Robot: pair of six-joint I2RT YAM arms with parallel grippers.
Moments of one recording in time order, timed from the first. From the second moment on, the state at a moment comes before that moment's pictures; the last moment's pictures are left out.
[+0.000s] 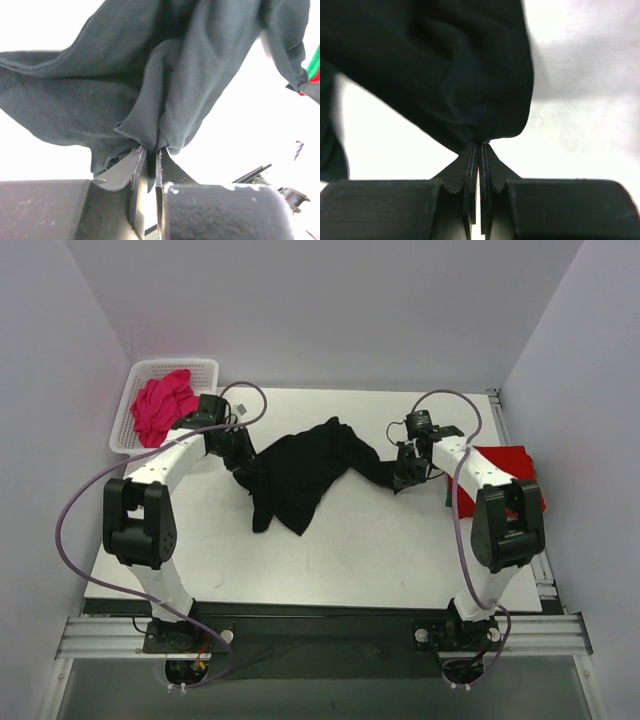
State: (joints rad) left arm -0.18 1.82 1.40 -0.66 0.44 -0.46; right arm 0.23 1.80 1.28 -0.69 -0.04 0.39
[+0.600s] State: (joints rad) left arm 0.03 1.56 1.52 -0.95 0.48 -0.38; right arm 0.22 1.37 1.41 -0.89 0.02 0.39
